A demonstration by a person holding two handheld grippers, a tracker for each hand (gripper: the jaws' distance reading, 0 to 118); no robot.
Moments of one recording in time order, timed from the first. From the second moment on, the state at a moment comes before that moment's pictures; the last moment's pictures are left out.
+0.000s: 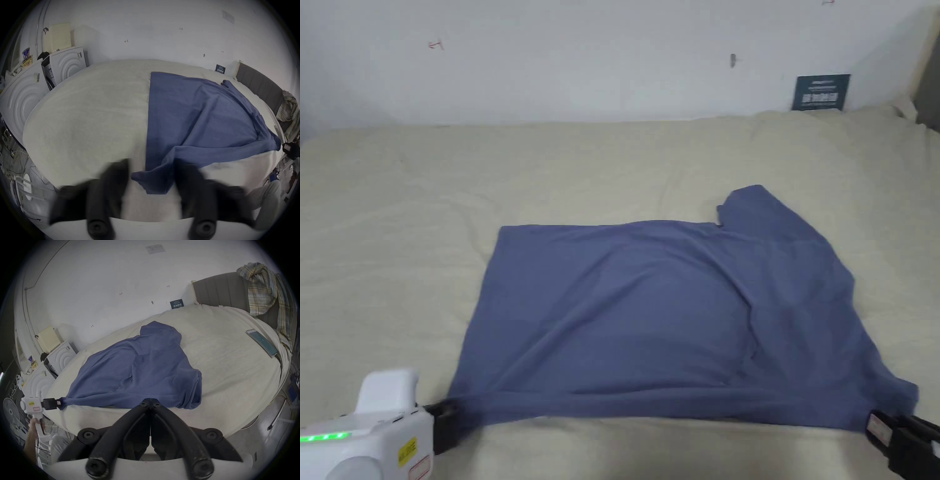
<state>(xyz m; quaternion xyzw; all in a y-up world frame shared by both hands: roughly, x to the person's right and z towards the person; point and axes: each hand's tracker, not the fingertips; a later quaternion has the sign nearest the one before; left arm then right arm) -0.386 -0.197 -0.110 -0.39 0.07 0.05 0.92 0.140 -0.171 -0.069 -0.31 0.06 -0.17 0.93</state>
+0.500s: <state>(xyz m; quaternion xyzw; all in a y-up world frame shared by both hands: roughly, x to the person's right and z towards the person) -0.384 -0.184 -0.115 -0.40 0.07 0.04 0.91 0.186 -0.193 -0.099 -0.33 0.02 -0.10 0.94</state>
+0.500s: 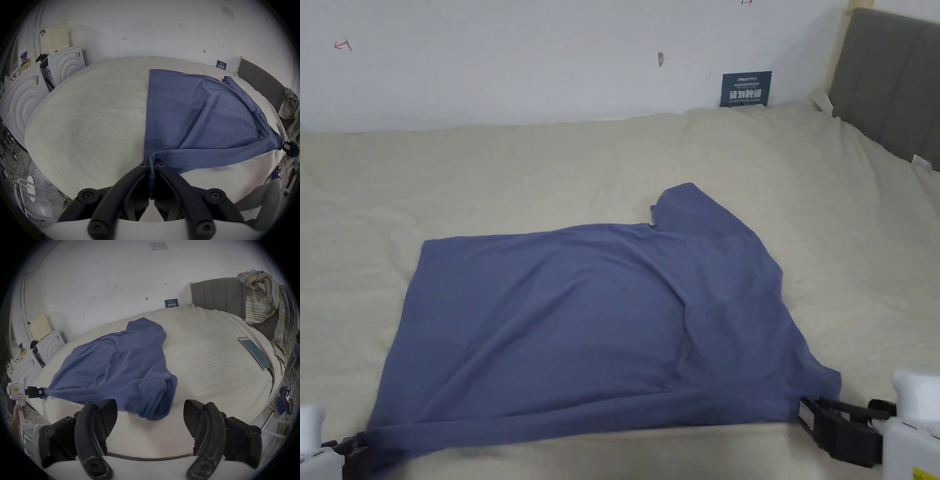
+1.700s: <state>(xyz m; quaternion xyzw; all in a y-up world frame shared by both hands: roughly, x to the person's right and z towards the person) -0.376 -0.157 -0.293 -0.39 0.07 -0.06 0.91 0.161 -0.147 -0.309 -0.38 0.03 -0.10 0.92</state>
